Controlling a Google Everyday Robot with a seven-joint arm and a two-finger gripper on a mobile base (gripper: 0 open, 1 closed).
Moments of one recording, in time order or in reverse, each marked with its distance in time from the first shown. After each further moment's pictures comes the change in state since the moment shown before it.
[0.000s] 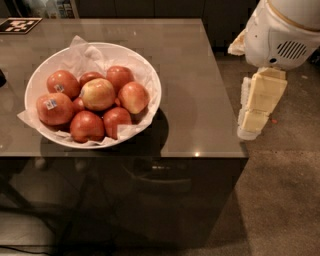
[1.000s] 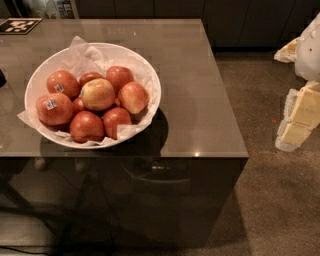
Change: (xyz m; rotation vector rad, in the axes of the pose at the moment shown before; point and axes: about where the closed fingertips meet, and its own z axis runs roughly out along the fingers) arm 0.072 0.008 -0.009 0.076 0.031 0.143
